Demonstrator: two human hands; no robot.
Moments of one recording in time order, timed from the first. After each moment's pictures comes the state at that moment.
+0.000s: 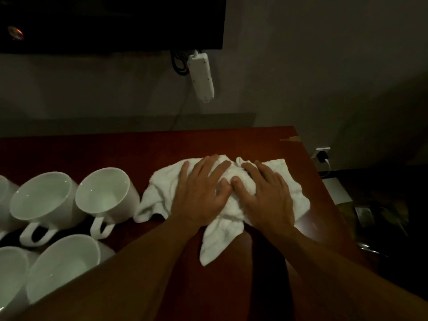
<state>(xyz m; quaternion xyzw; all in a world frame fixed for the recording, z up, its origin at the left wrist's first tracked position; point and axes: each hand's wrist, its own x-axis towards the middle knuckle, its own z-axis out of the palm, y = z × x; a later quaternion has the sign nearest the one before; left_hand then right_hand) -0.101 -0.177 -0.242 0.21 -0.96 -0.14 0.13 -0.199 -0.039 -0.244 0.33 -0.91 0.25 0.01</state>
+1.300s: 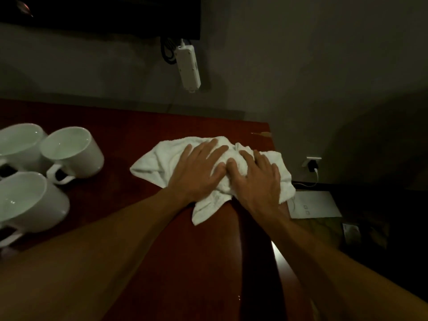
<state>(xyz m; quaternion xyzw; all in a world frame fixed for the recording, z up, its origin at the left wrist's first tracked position) -0.147 -0.099 -0.242 0.20 -0.96 -0.15 0.11 -0.260 0.033 -0.248 0.36 -0.91 0.19 -0.01</state>
